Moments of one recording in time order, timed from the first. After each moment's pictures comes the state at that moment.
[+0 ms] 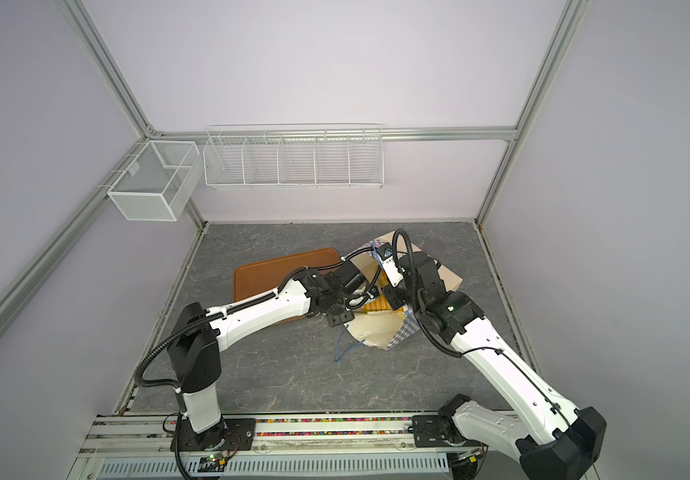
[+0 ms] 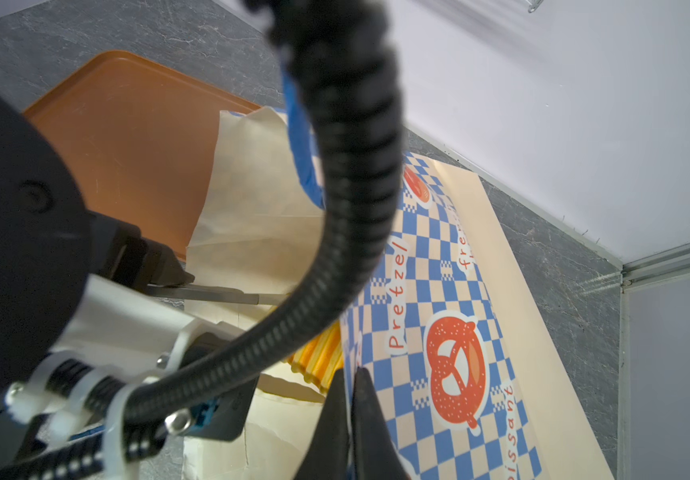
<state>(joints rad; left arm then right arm) -0.99 1.88 1.59 -0.89 -0.17 0.42 0.58 1.09 1.08 -0.61 0.15 -0.16</state>
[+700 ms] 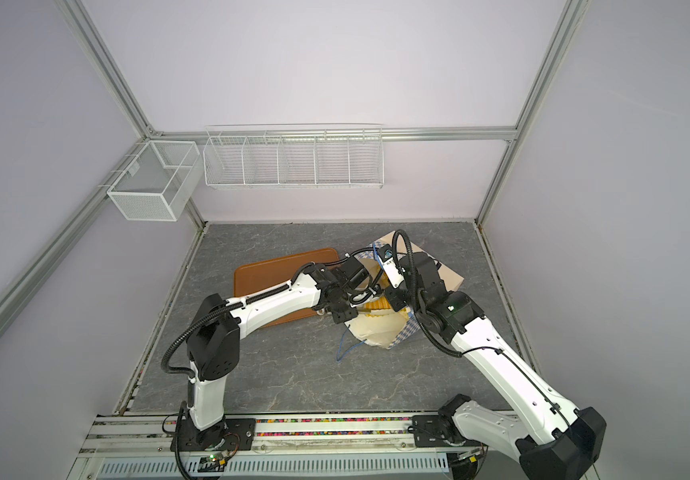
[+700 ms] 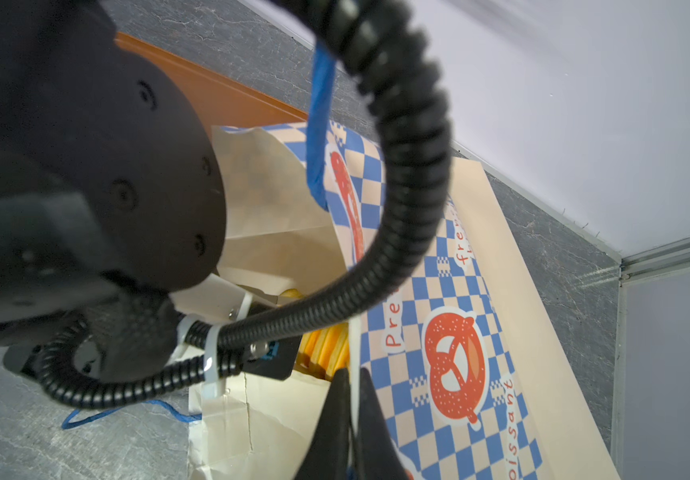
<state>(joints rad) -0.95 2.00 1.66 -0.90 -0.07 0.44 0.58 1.09 1.08 -0.63 0.15 -0.18</state>
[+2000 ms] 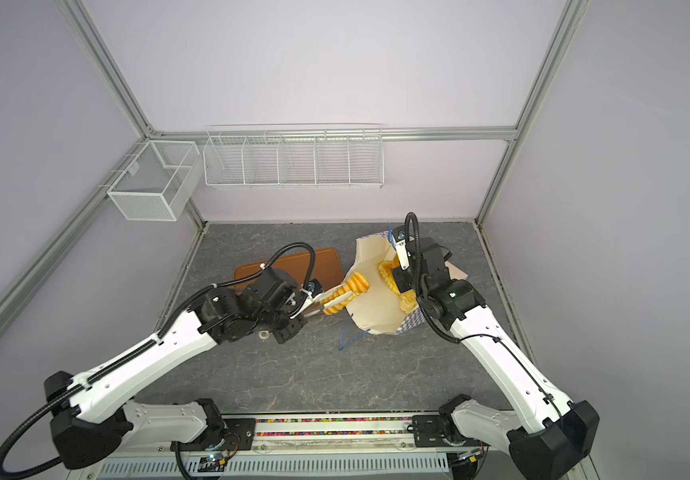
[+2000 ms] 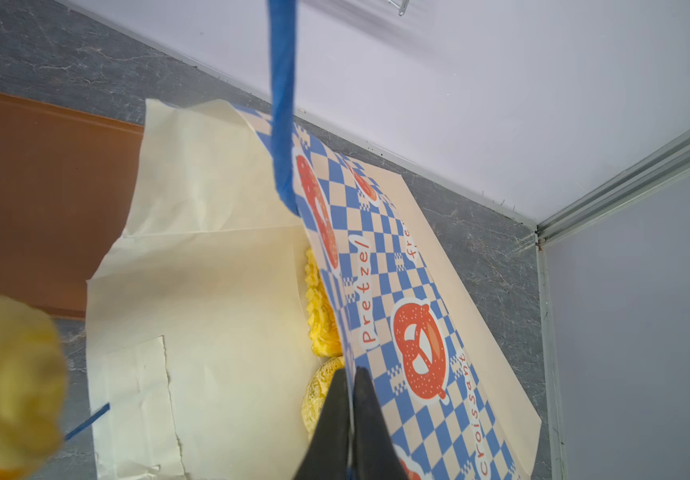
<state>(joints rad) -0.92 1.22 1.27 -1.00 -0.10 0.12 0.49 1.16 1.18 -0.61 0.28 -0.12</state>
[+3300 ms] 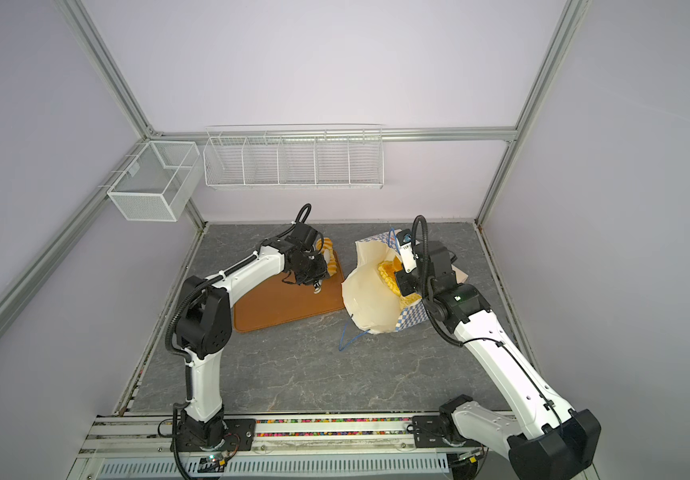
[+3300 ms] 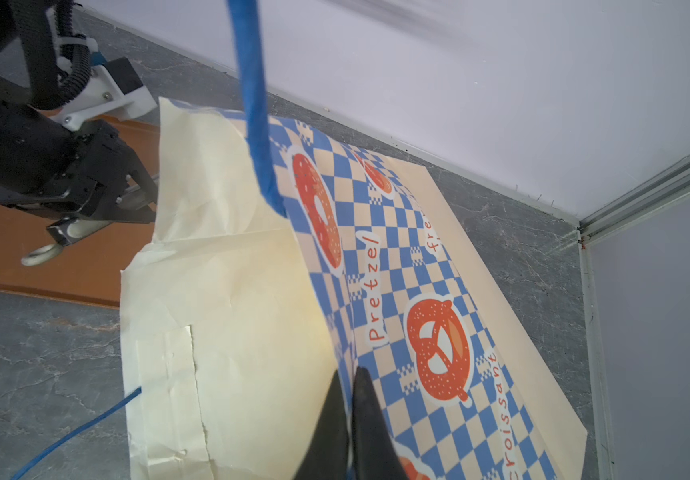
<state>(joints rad) -0.55 2.06 1.70 -0.75 0.22 -0.77 0.43 1.12 1.12 -0.57 0.14 -0.11</state>
